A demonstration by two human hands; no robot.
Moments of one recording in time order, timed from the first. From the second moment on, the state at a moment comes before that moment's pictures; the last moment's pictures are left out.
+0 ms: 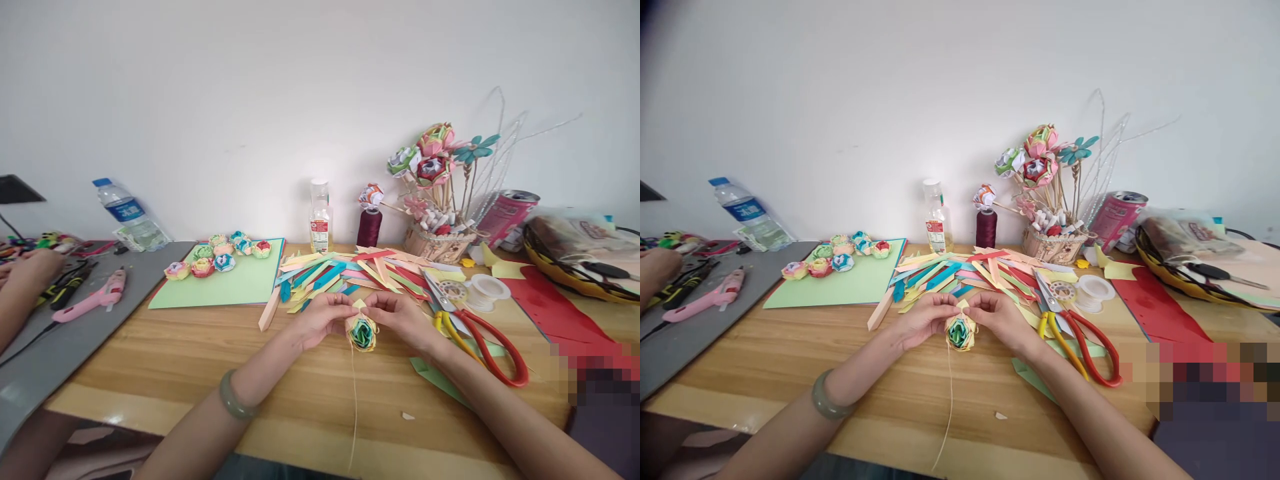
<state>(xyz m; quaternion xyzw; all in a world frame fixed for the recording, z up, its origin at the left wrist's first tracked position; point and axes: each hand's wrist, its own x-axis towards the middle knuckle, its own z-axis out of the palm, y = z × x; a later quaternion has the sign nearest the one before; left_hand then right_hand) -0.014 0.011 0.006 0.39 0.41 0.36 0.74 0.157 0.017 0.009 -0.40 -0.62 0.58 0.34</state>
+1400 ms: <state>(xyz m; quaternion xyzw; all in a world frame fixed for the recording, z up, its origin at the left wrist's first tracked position) -0.018 0.016 0.000 0.61 0.49 0.36 0.51 0.153 0.007 0.000 -0.43 -0.77 0.31 0.35</state>
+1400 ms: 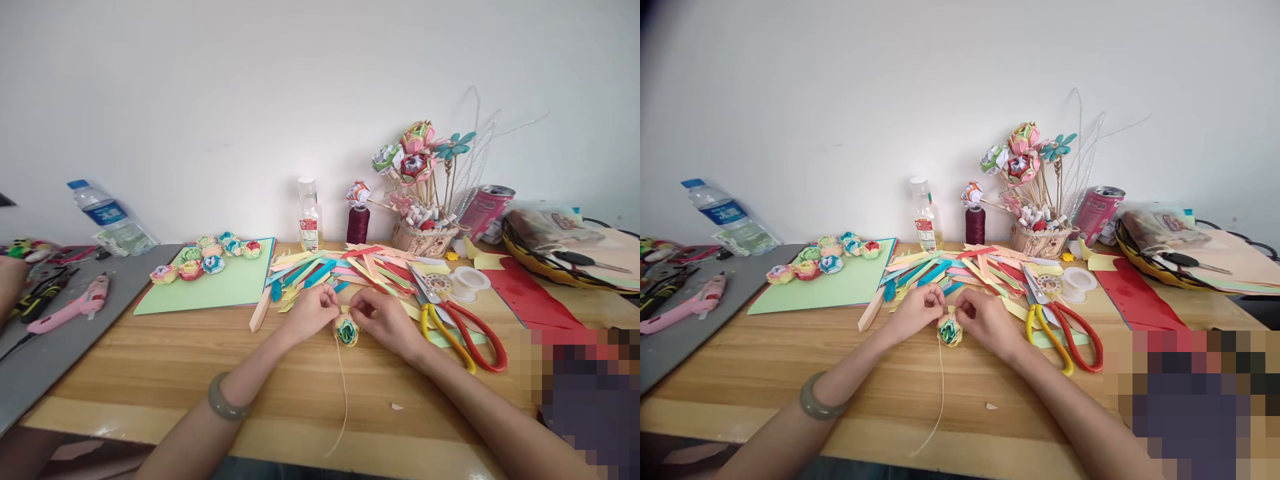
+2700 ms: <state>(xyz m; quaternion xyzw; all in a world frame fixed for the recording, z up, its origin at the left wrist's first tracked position) -0.003 0.003 0.000 0.61 0.48 0.40 0.49 0.147 0.007 0.011 -0.43 -0.62 0.54 0.38</state>
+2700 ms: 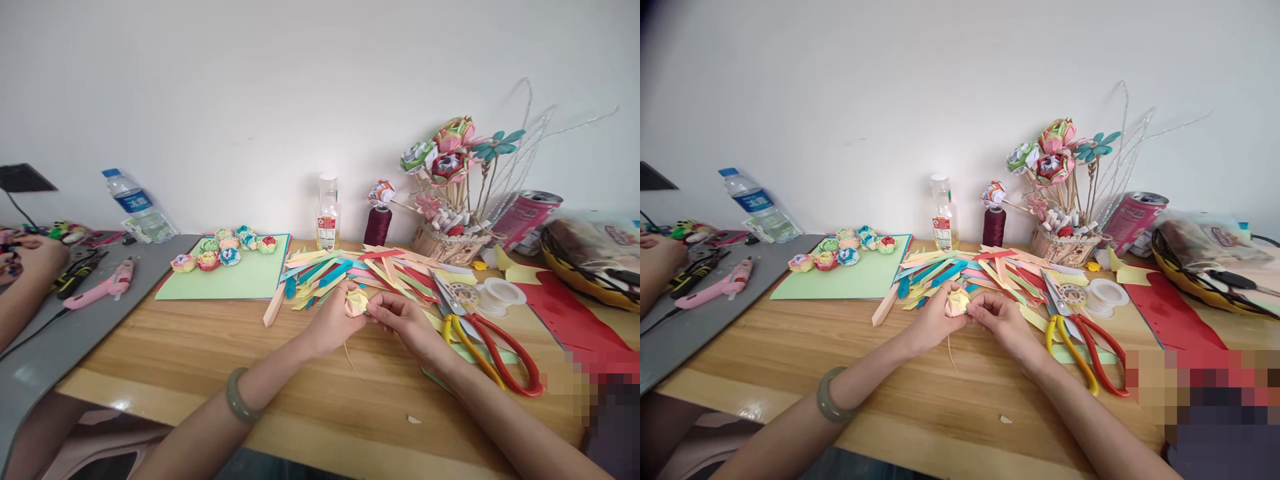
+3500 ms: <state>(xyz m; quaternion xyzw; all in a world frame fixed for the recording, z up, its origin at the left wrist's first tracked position) -0.009 -0.001 0.012 0.41 0.25 0.40 0.78 0.154 0.003 0.016 -0.34 -0.74 0.43 0.39</state>
